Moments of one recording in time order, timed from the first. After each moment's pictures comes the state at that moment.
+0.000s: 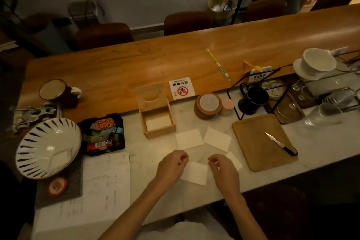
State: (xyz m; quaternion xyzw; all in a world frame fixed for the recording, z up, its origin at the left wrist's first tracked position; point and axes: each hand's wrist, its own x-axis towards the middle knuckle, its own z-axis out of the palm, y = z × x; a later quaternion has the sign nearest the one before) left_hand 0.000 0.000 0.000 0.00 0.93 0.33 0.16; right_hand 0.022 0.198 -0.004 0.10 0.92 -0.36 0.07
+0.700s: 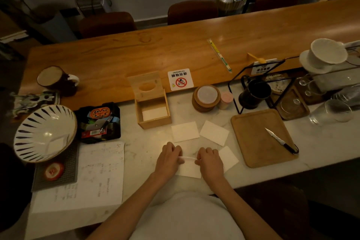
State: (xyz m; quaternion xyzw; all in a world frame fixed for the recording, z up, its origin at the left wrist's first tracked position) left_hand 0.010 0.019 -0.055 0.02 0.96 0.24 0.17; right_hand 0.010 0.188 -0.058 -0.04 0.98 -0.16 0.13
